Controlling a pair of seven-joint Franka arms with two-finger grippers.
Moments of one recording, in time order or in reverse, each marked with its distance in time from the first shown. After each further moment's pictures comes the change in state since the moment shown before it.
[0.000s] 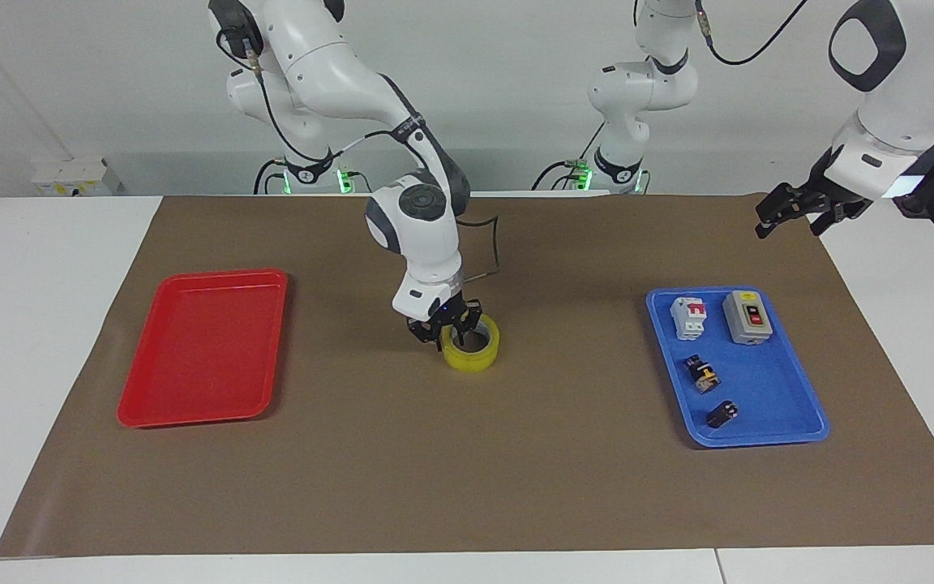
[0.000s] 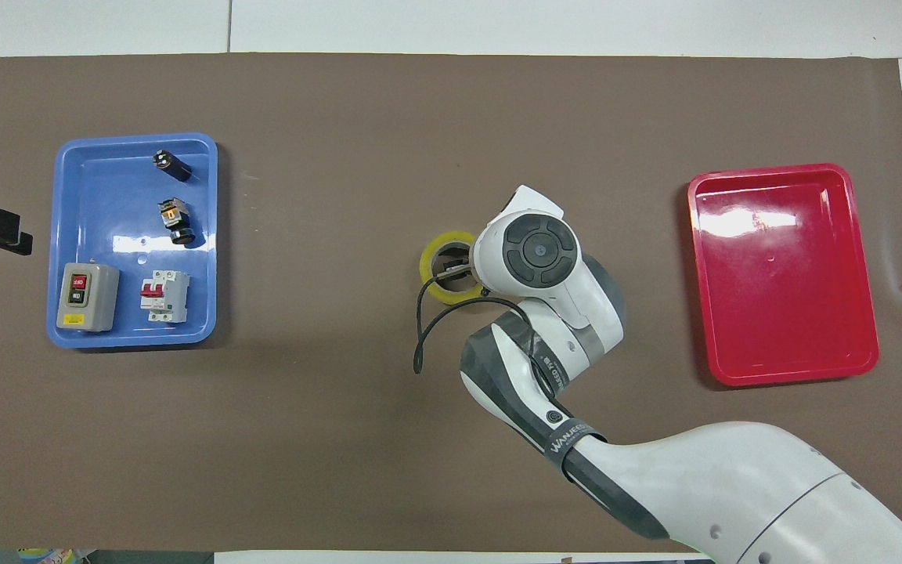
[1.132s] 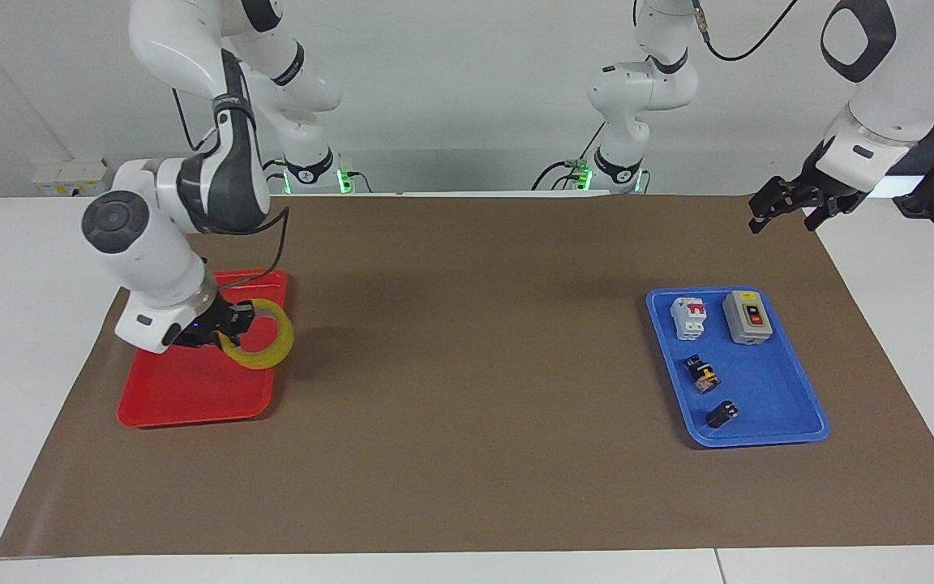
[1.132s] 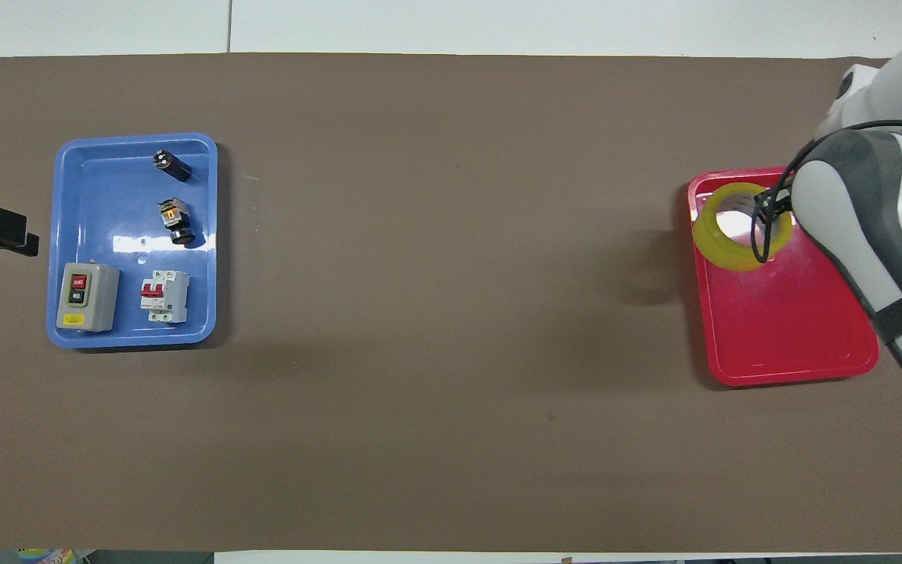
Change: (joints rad) left arm -0.009 -0.016 -0.012 -0.007 0.000 0.001 -0.018; right arm -0.596 -0.081 -0.007 0.241 -0.007 -0.623 -0.788
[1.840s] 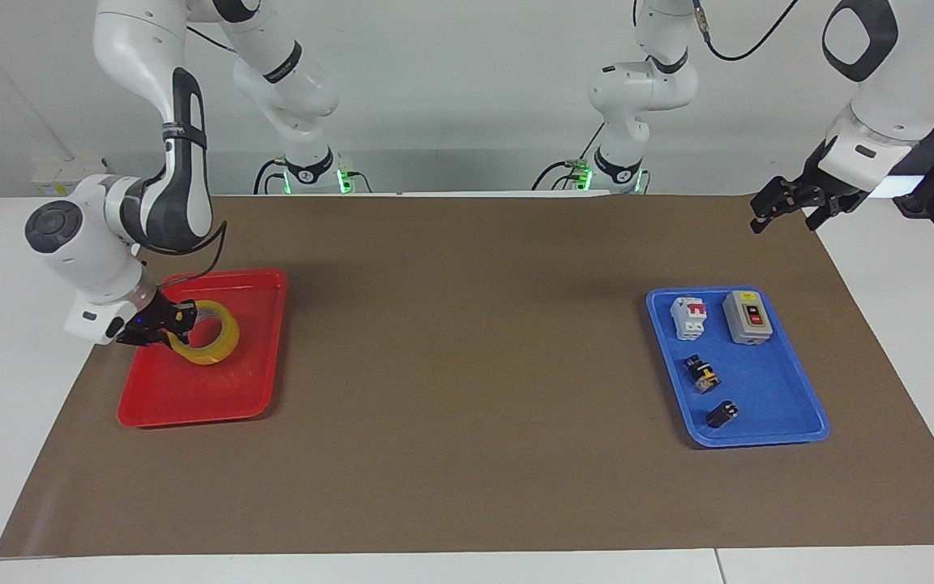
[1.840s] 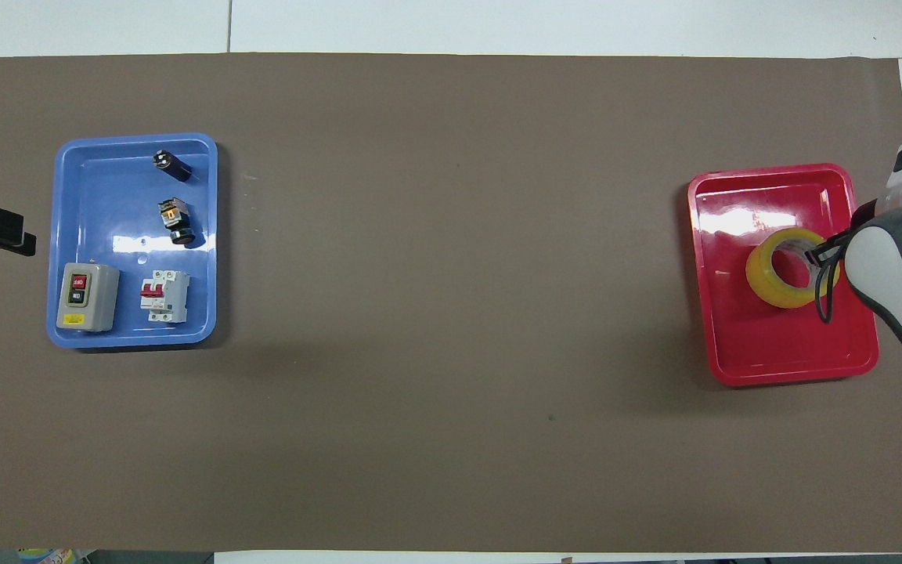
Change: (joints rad) left arm 0.003 -0.001 0.003 0.000 0.000 0.000 -0.006; right arm -0.182 -0.077 0.002 -0.332 0.000 0.343 -0.214
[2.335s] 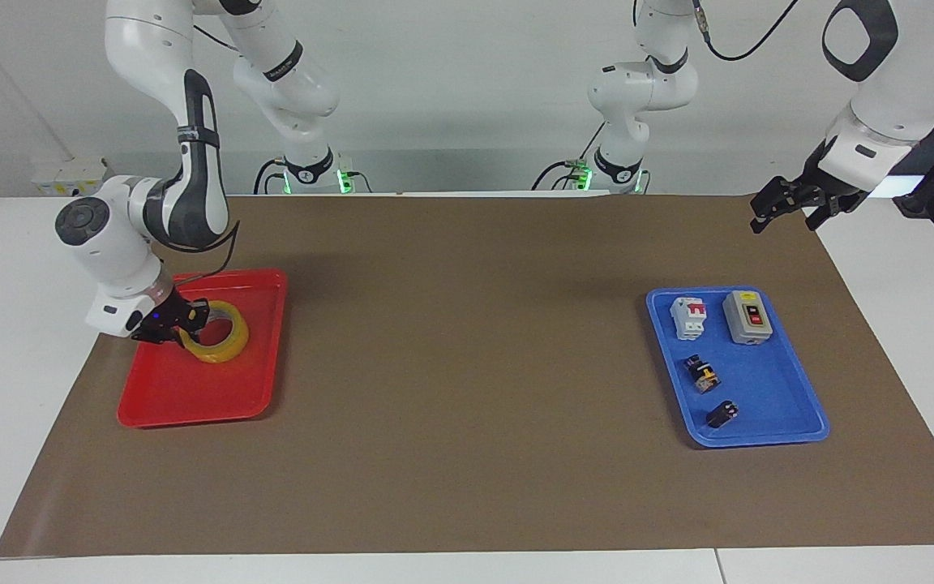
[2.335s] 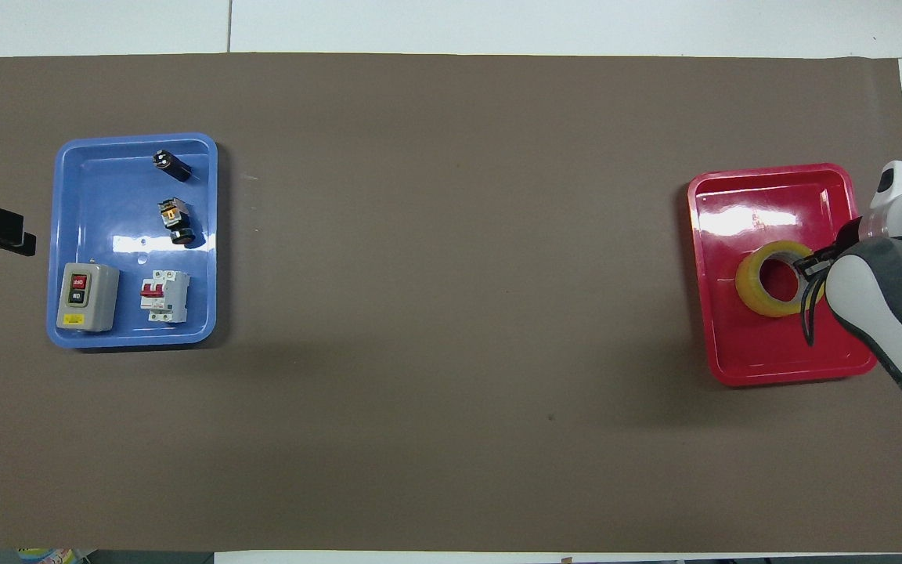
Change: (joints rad) left arm 0.000 0.000 0.000 0.000 0.000 0.000 0.000; right arm 0.000 -0.039 0.003 -0.096 0.000 0.095 0.000
